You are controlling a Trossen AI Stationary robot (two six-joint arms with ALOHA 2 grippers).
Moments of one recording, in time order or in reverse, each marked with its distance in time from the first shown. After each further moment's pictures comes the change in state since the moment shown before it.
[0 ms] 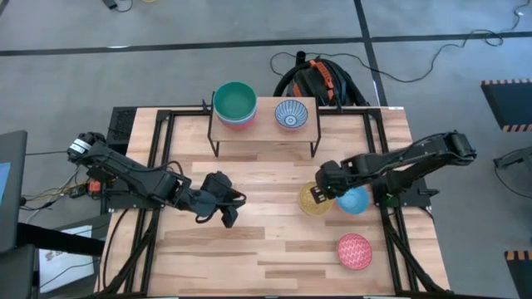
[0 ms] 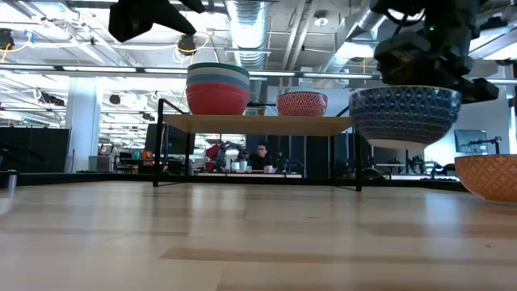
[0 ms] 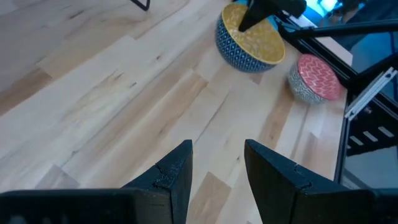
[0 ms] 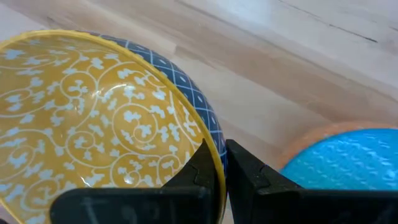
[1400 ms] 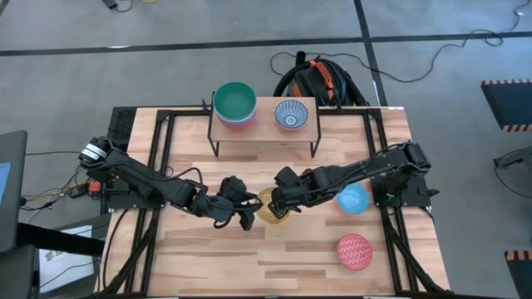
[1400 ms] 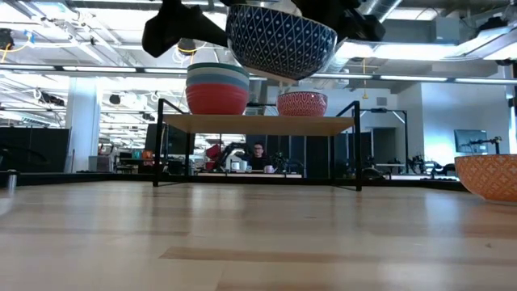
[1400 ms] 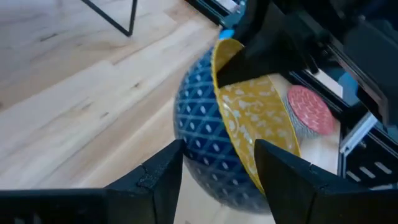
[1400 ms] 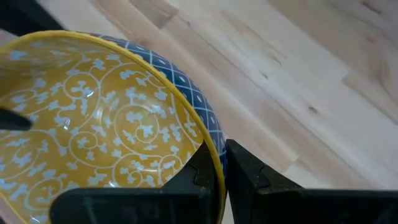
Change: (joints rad) left arm 0.036 0.179 0.002 0.246 -0.079 0.045; right arm 0.146 0.504 0.762 -0.158 0.310 -0.262
